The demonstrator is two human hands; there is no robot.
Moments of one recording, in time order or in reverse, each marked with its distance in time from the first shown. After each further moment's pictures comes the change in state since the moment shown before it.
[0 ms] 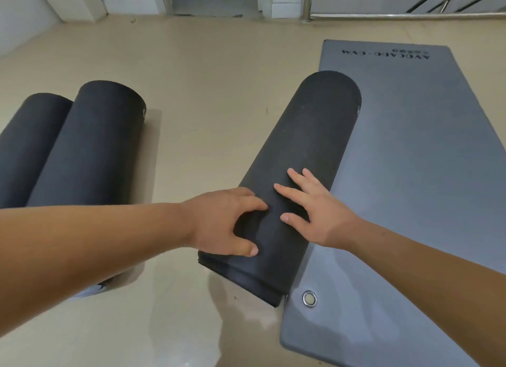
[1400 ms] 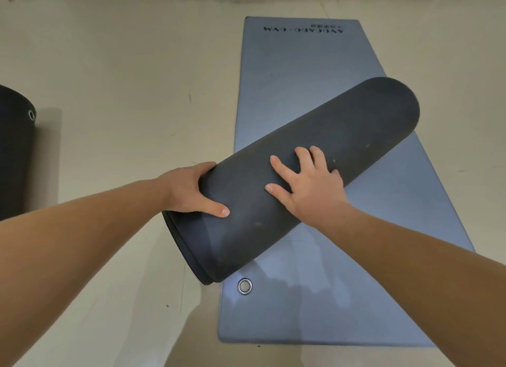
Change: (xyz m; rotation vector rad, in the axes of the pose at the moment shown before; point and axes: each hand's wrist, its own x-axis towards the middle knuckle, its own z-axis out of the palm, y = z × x) left_hand 0.135 0.021 0.025 -0.319 -0.067 -0.228; right_hand -0.050 0.112 -0.010 -0.418 0.244 0.360
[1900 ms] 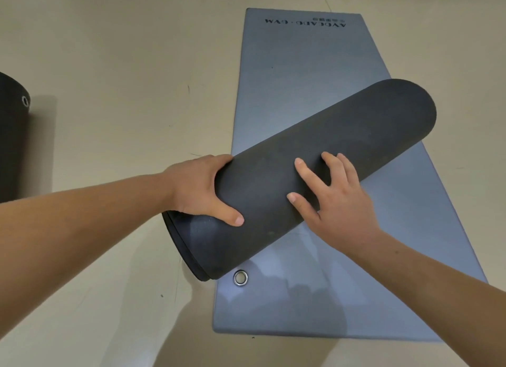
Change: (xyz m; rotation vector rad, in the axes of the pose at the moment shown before) left_hand -0.018 0.029 0.010 0.106 0.035 0.226; right_hand -0.059 0.024 0.005 0.184 0.251 -0.004
